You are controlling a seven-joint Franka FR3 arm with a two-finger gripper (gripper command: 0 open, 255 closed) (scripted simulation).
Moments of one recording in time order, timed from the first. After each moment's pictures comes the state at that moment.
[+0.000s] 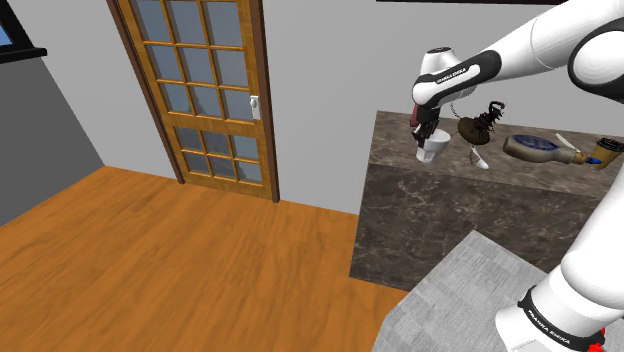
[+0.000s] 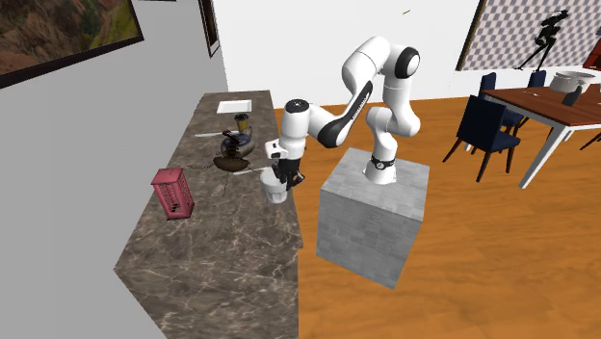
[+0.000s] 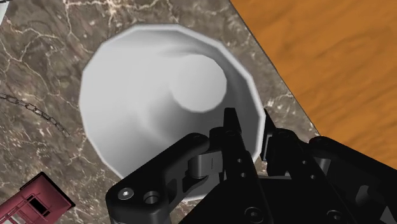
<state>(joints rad) -0.23 0.22 -0.20 -1.95 -0.16 2.19 -0.29</state>
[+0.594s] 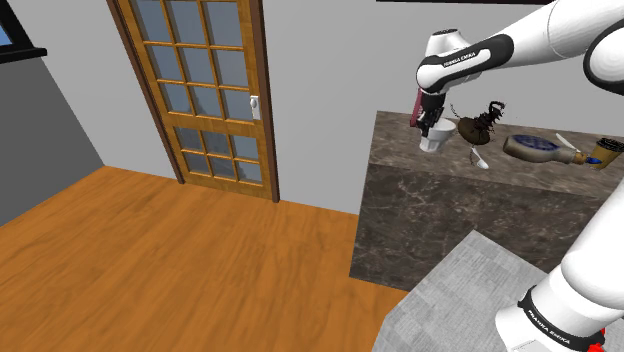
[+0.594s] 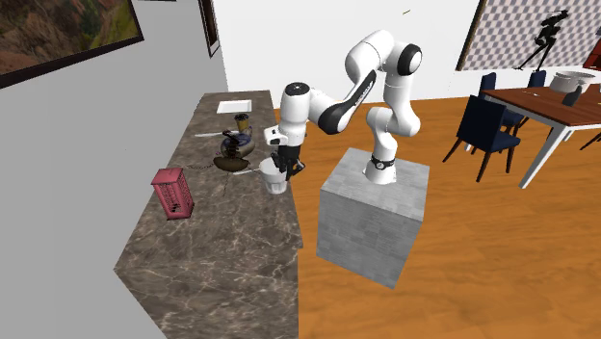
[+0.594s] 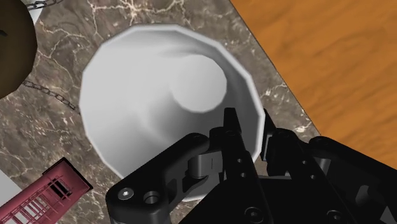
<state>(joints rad) -0.22 0.16 -0.20 -1.89 -0.16 2.09 -0.30</state>
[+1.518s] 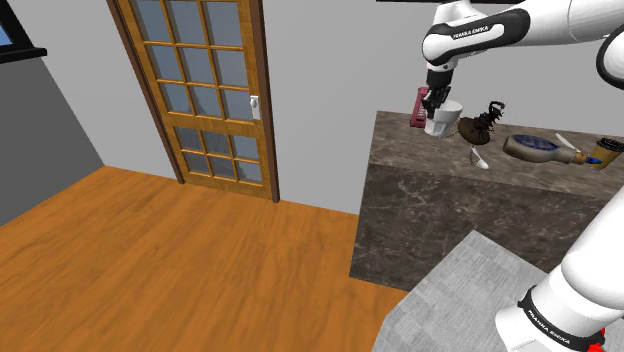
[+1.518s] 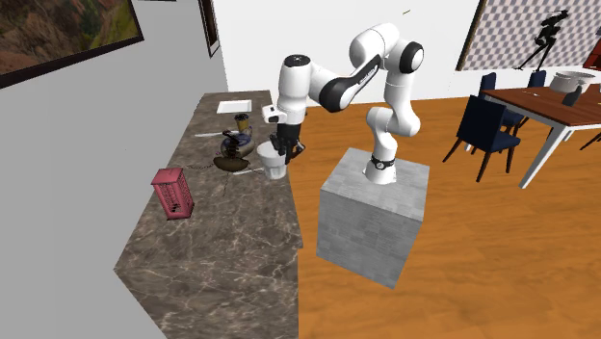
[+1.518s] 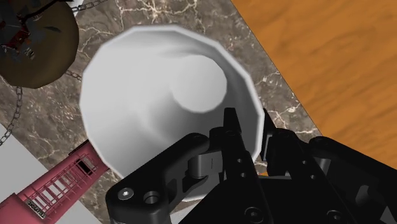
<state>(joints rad) -0.22 0.12 -0.20 -1.76 -0.16 1.91 -0.33</state>
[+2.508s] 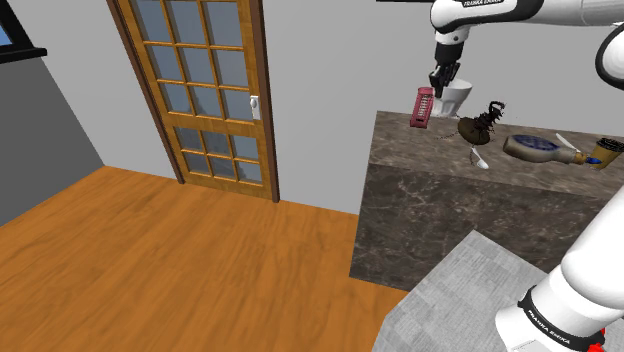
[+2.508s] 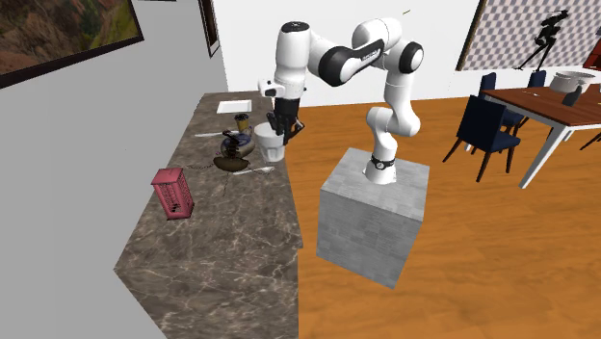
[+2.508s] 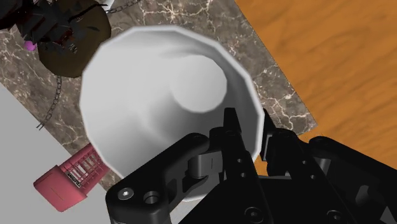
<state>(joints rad) -0.22 0.12 -0.20 -1.56 -0.15 1.72 -0.37</state>
